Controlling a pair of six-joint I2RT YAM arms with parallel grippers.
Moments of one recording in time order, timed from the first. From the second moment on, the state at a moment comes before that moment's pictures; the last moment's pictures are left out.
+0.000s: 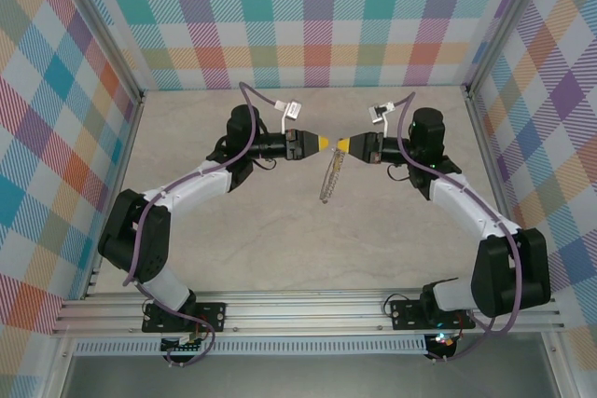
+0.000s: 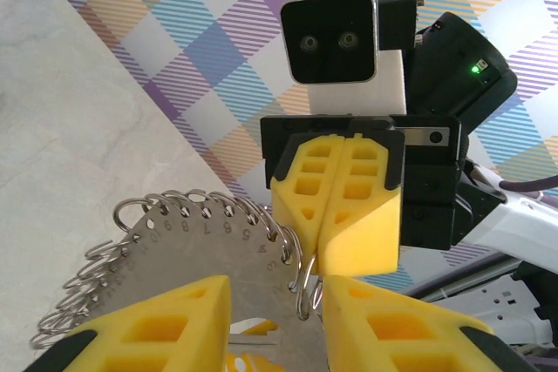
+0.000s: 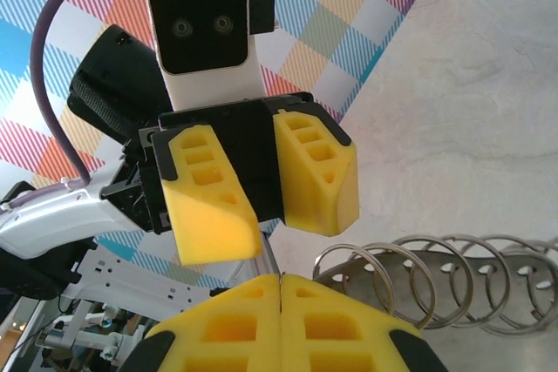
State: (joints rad) left arm -0.51 1.63 1.11 0.42 0.93 -0.80; right arm 0.23 1.36 0.91 0.24 -1.13 0.78
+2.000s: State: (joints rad) left arm -0.54 1.63 1.12 0.51 0.98 -0.83; right arm 0.23 1.45 0.91 0.52 -1.17 0.95
